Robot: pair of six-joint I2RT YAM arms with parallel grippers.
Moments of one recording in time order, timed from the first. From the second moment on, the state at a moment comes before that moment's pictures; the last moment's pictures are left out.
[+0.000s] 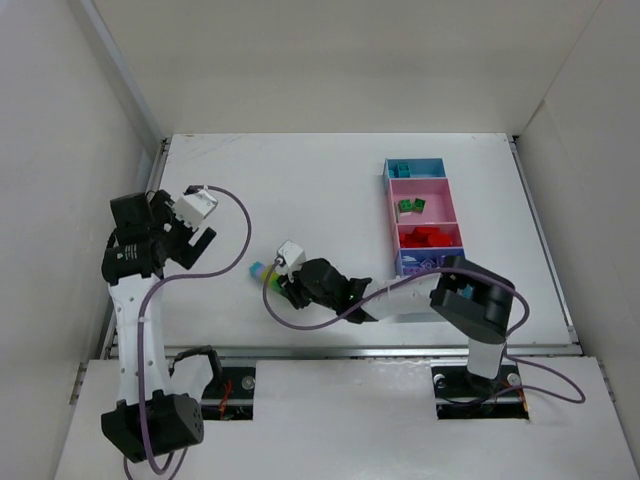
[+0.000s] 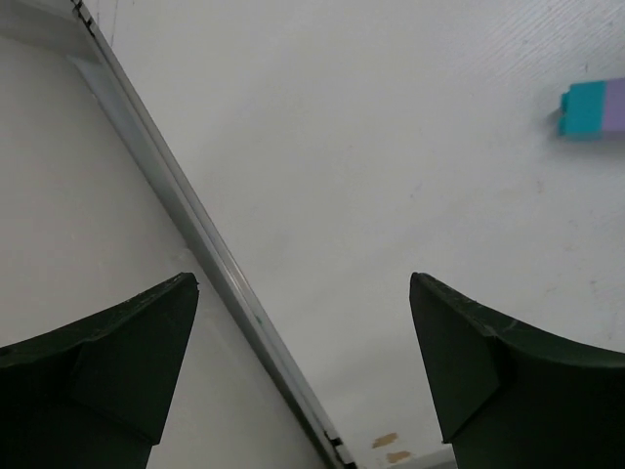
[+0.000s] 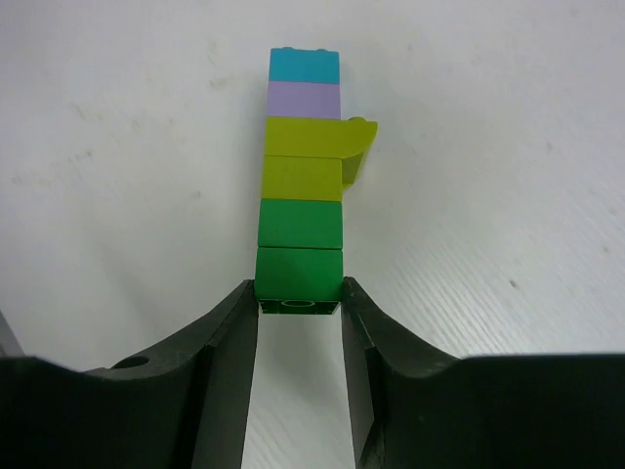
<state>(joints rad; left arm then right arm) 0.26 0.95 1.04 -0.84 0.33 0.87 1.14 1.87 0.99 0.42 0.16 0.14</state>
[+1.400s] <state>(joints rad) -0.49 1.30 1.30 -0.97 0.68 1.57 0.94 1.40 1.02 0.07 -0.17 -0.24</state>
